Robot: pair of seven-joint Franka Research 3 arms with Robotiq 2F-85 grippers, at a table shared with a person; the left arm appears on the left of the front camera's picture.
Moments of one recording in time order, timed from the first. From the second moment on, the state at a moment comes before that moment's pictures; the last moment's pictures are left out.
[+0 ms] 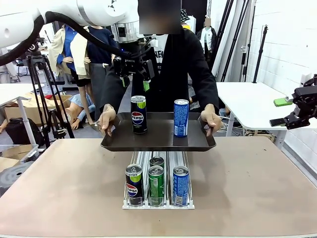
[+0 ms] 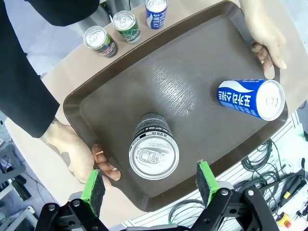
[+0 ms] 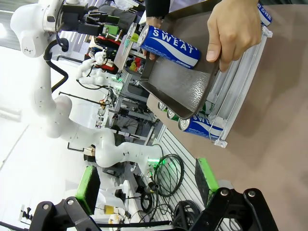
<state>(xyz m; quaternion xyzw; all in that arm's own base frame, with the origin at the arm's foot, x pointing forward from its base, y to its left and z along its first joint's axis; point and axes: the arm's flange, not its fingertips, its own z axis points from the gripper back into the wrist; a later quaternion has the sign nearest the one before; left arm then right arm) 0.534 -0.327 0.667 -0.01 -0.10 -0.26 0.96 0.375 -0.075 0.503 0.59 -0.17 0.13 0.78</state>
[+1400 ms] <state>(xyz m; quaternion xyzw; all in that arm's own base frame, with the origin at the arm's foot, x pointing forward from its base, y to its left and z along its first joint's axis) 0.498 -0.121 0.726 -0.19 -0.07 -0.11 0.97 0.375 -0.076 0.503 0.59 -0.17 0.13 0.78</state>
